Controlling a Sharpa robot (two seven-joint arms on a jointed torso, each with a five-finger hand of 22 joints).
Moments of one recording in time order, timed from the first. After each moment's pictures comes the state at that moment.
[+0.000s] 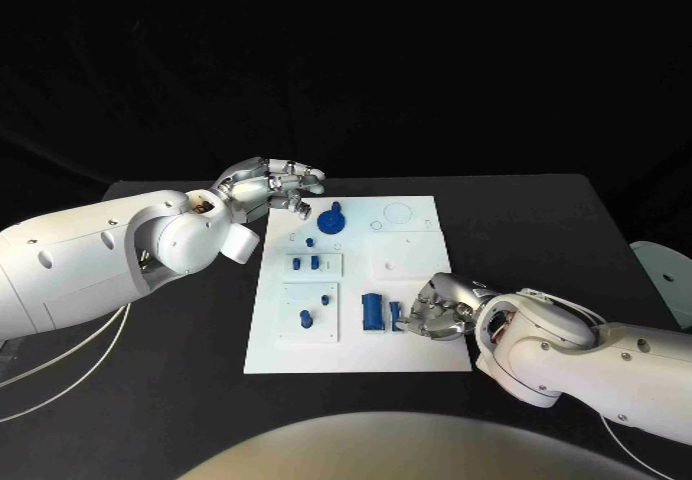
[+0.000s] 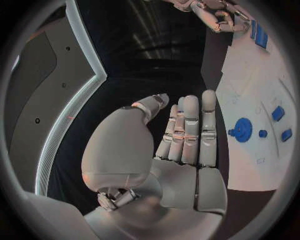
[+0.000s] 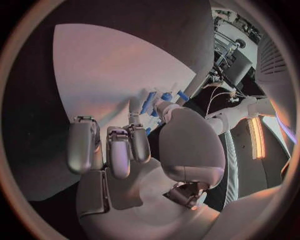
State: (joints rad) left arm 1.19 -0.89 -0.04 1.48 -0.10 -0.02 0.23; left_hand 1.30 -0.17 0.49 0.02 0.32 0.84 0.17 0.33 0.31 1.13 0.10 0.22 0.17 1.11 0.03 1.09 0.50 0.16 1.11 0.13 0.42 1.23; right arm 1.01 -0.94 -0.16 1.87 -1.36 -0.38 -0.55; right_hand 1.04 -0.23 0.46 0.28 0.06 1.15 0.03 0.24 0.69 1.47 -0.04 1.40 1.31 1.47 -0.10 1.56 1.31 0.06 1.47 0.02 1.28 1.31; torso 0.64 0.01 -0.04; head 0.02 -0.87
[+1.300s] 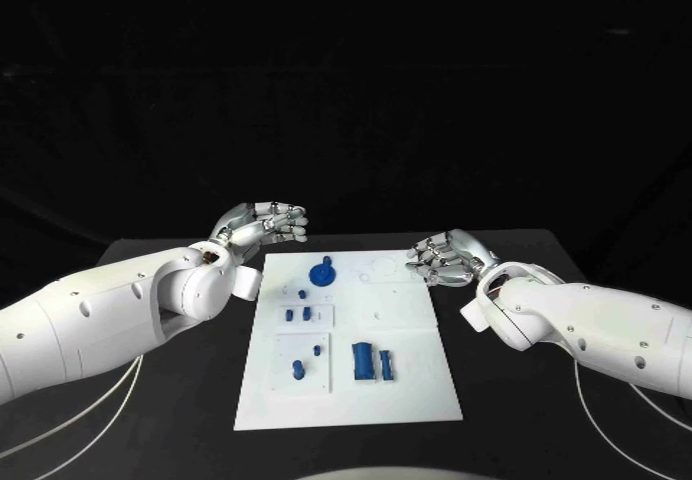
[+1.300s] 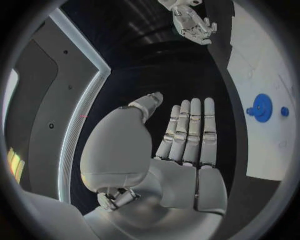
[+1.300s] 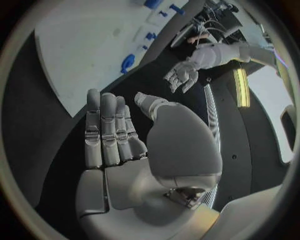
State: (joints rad) left arm 1.14 -0.78 -0.04 1.31 -0.05 -0.19 0.40; left_hand 1.28 -0.19 0.43 0.08 0.25 0.82 0.19 0.34 0.28 1.05 0.16 0.17 0.10 0.80 0.13 0.60 0.28 0.16 0.80 0.22 0.07 0.93; right arm 1.12 -0.76 -0.14 1.34 -0.69 -0.51 0.17; right_hand 1.27 -0.22 0.58 0.15 0.09 0.91 0.17 0.12 0.62 0.98 0.10 0.37 0.72 1.08 0.04 0.81 0.63 0.17 1.03 0.14 0.26 1.08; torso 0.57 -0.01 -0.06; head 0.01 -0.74
